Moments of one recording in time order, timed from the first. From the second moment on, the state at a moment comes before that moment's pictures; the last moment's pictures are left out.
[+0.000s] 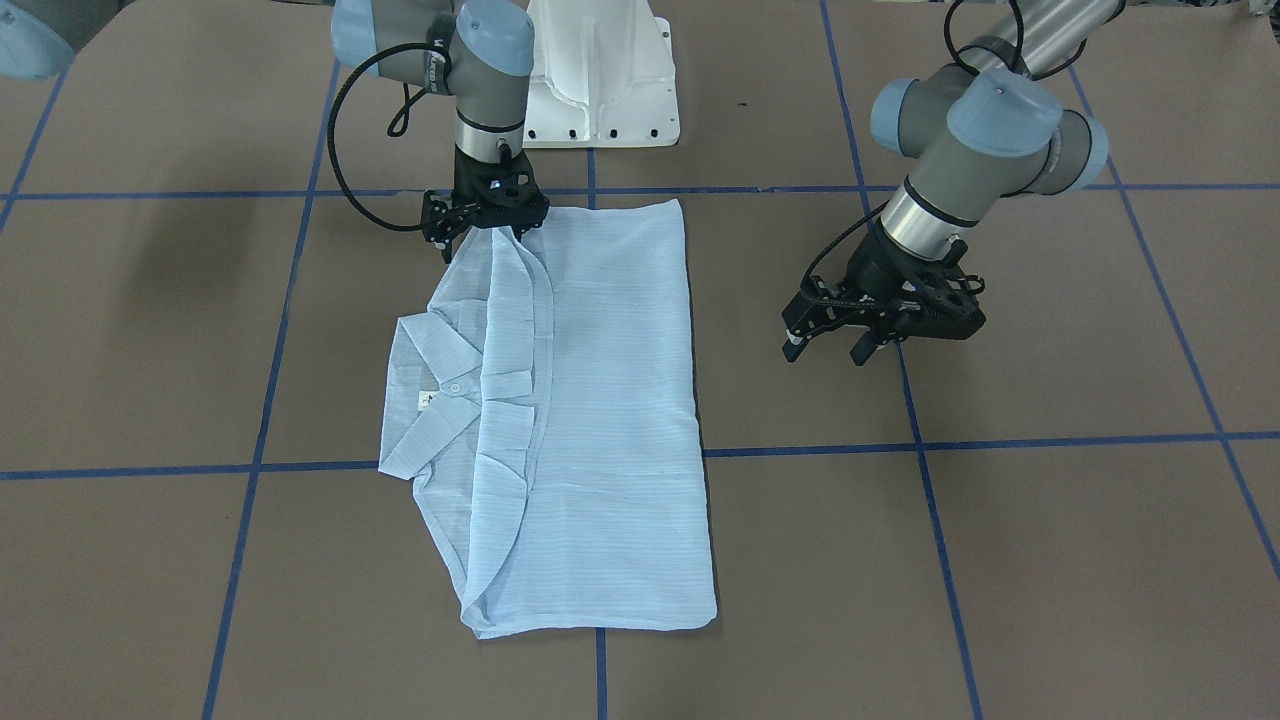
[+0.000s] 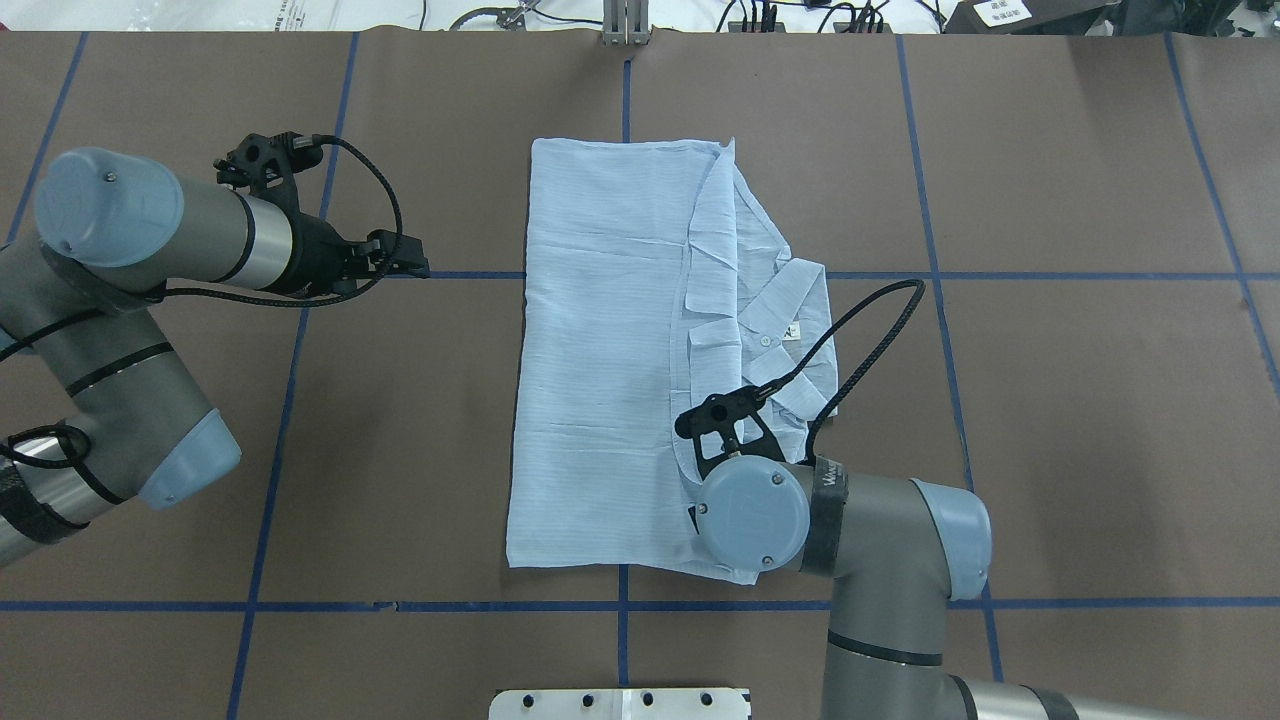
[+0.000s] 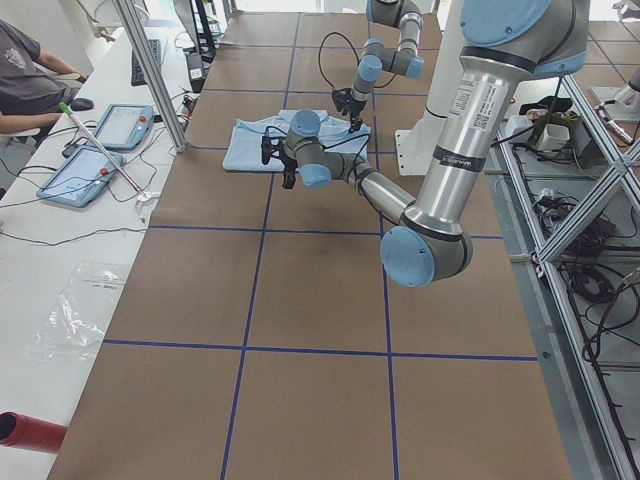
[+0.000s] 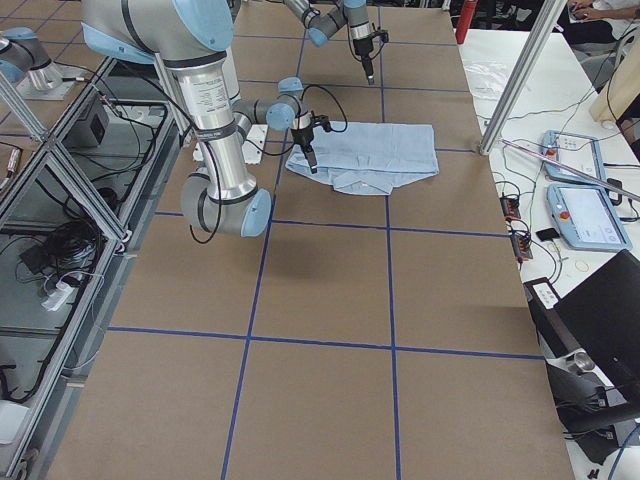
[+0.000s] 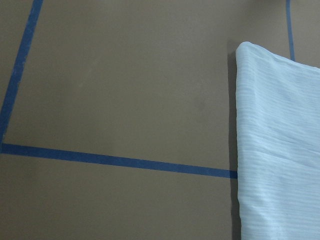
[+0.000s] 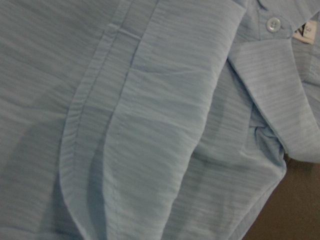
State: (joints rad) left arm -0.75 -1.92 -1.70 -2.20 -1.94 -1.32; right arm 0.26 -1.08 1.85 -1.75 1.48 1.02
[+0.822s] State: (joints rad) left arm -0.70 -1.94 -1.69 -2.20 -1.93 -1.33; right arm 0.33 -1.30 2.07 -1.79 1.52 1.00
